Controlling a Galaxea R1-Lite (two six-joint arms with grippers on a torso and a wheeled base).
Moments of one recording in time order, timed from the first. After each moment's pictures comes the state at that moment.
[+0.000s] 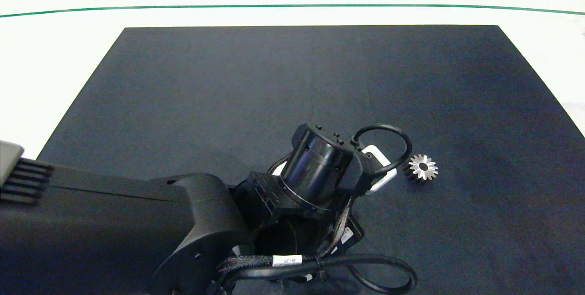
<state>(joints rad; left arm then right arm) -1.02 1.85 -1.19 -0.10 0.35 0.34 0.28 0.73 -1.11 0.63 -0.23 -0.02</state>
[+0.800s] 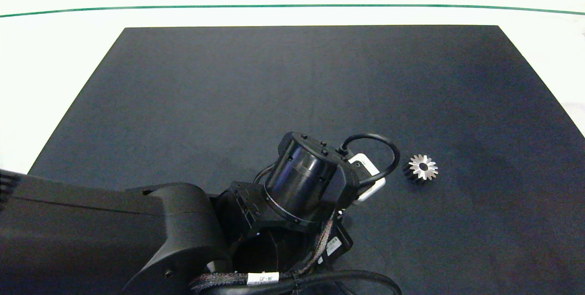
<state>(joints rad) -1.02 1.81 -1.12 -0.11 0.35 0.34 0.27 0.72 -1.10 0.63 -0.23 -0.02</state>
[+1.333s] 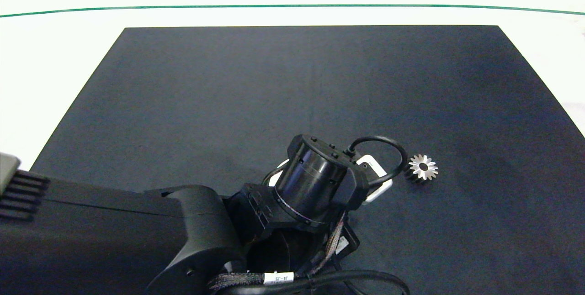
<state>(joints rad) -1.02 1.85 -1.14 -0.13 0.35 0.34 0.28 0.72 -1.10 0.62 -0.23 -0.02</state>
